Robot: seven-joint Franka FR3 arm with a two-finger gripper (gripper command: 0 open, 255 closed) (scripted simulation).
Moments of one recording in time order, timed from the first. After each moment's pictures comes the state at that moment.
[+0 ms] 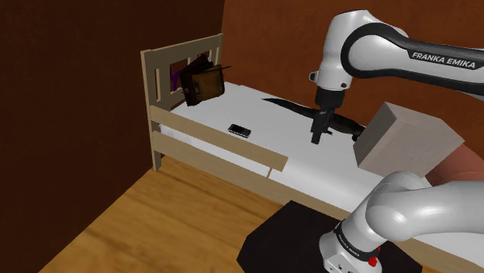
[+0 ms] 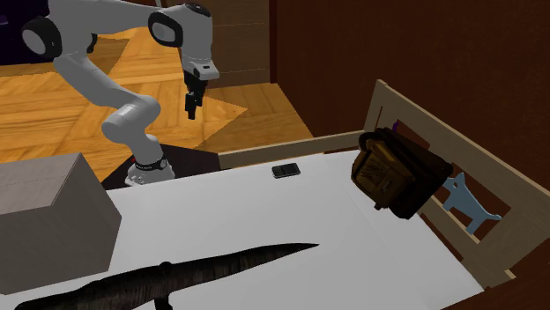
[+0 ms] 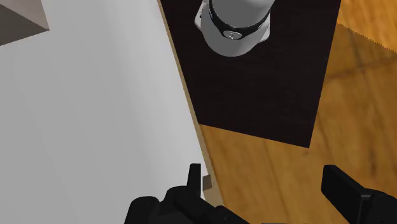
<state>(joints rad) 0.01 -0.74 0.07 -2.43 0.03 1.45 -0.16</state>
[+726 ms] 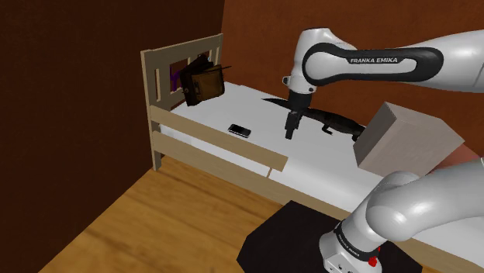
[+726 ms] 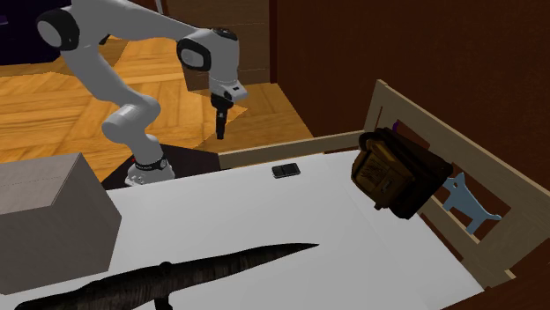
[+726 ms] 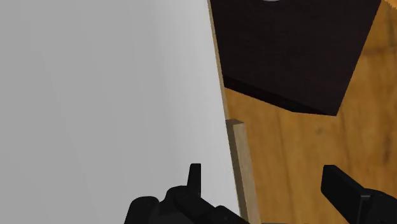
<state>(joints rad) 0.02 -0.46 0.02 -2.38 0.00 1.74 -0.31</state>
